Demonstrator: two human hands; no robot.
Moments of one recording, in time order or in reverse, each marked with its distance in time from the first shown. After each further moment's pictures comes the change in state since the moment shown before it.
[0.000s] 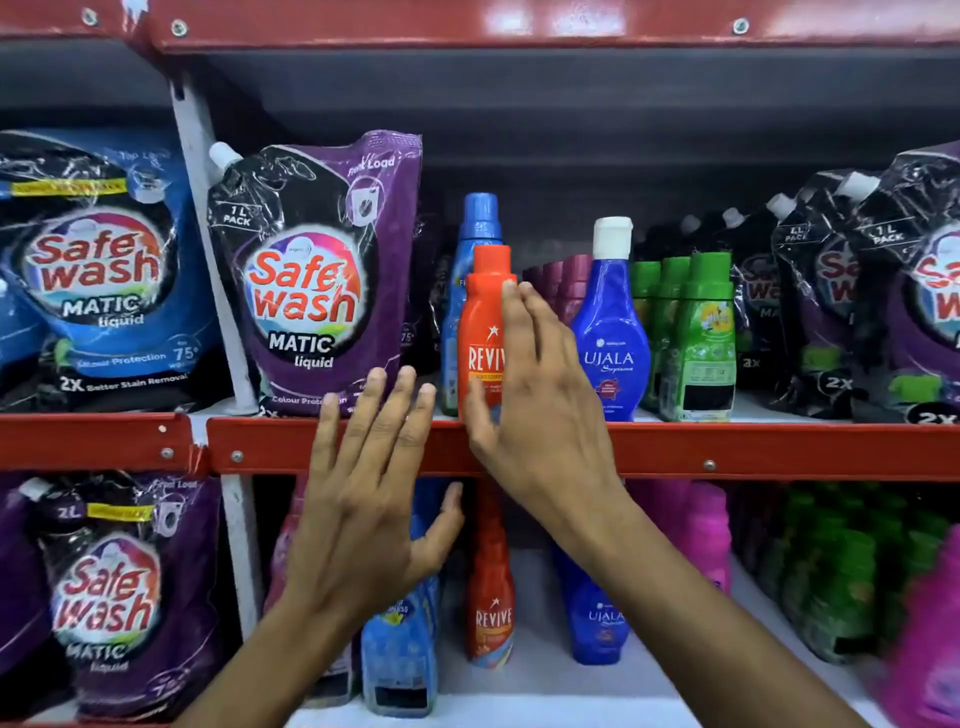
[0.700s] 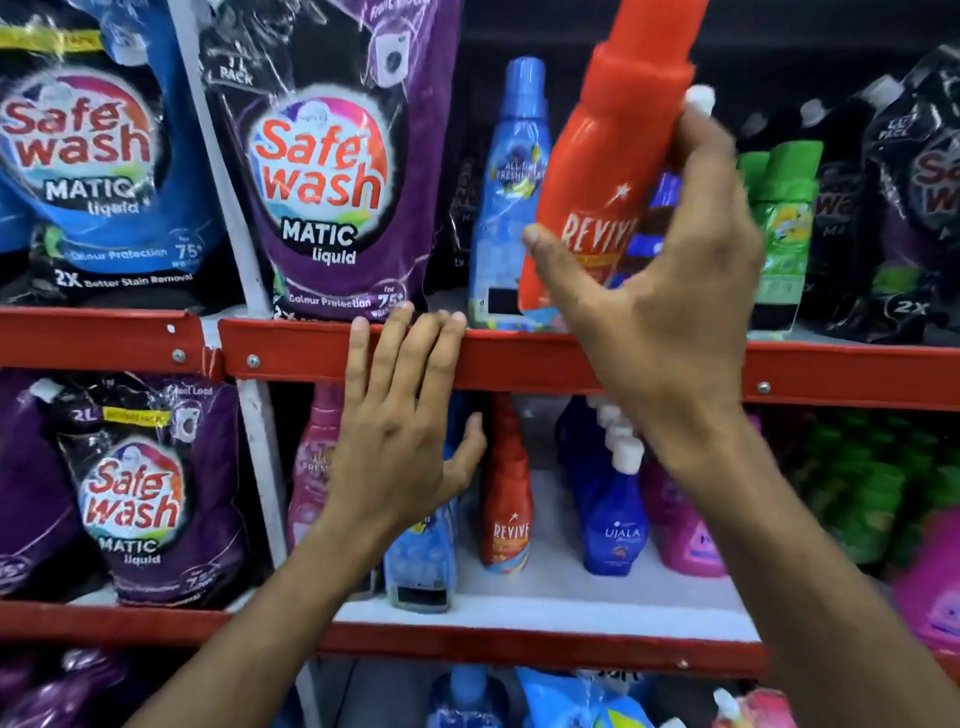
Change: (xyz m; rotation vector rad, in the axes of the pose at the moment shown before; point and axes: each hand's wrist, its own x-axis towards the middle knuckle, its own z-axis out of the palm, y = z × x) left_hand -0.017 -0.006 0.030 0.027 0.039 -0.016; right_hand 0.003 0.002 -0.030 0.253 0.381 0.099
